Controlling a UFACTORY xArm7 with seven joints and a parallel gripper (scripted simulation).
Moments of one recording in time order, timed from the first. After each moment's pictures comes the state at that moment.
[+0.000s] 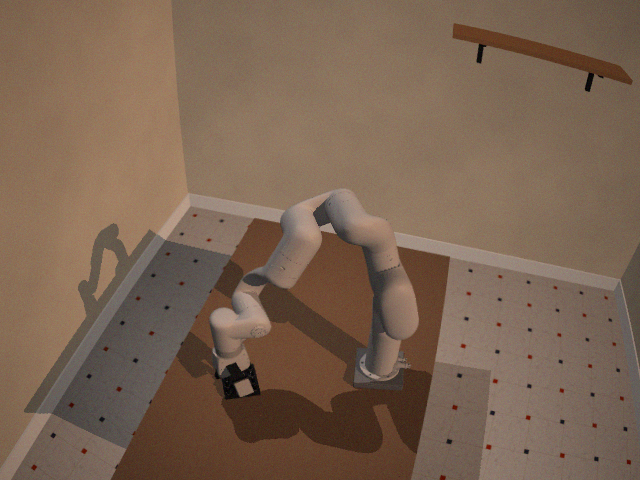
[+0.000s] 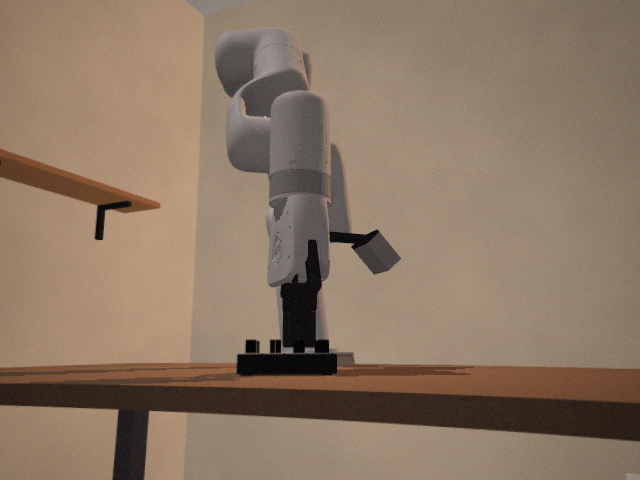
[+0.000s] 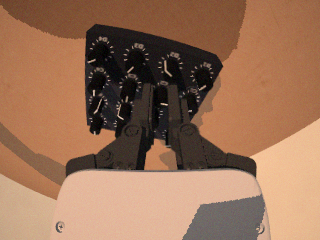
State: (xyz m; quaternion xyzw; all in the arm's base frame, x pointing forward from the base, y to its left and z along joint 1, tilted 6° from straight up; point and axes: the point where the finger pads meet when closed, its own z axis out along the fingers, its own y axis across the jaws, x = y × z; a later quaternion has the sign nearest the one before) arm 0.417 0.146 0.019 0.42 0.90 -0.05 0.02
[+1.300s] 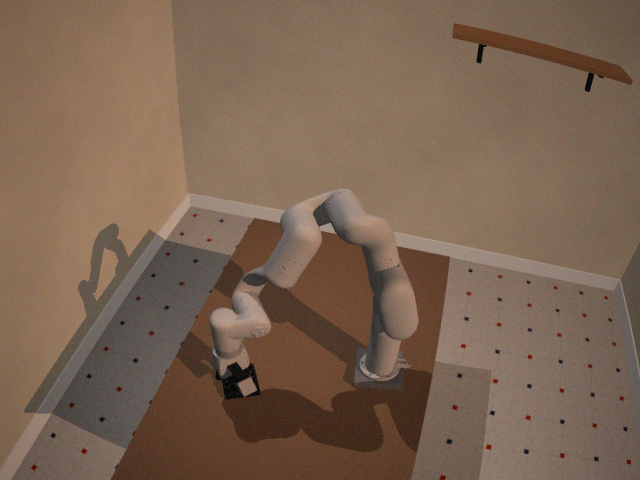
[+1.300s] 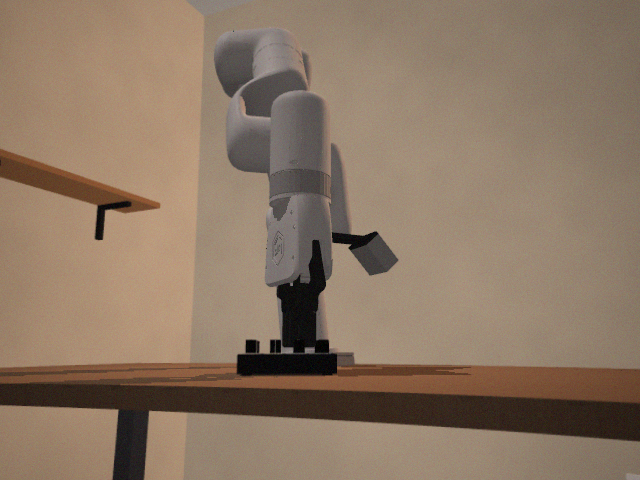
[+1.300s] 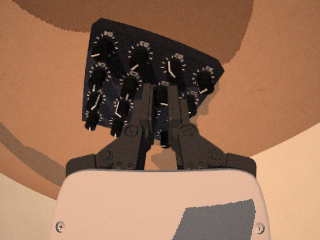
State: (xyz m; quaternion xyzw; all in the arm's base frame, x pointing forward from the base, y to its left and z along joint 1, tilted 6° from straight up) arm 0.417 0.146 0.019 0.38 0.92 -0.05 0.02
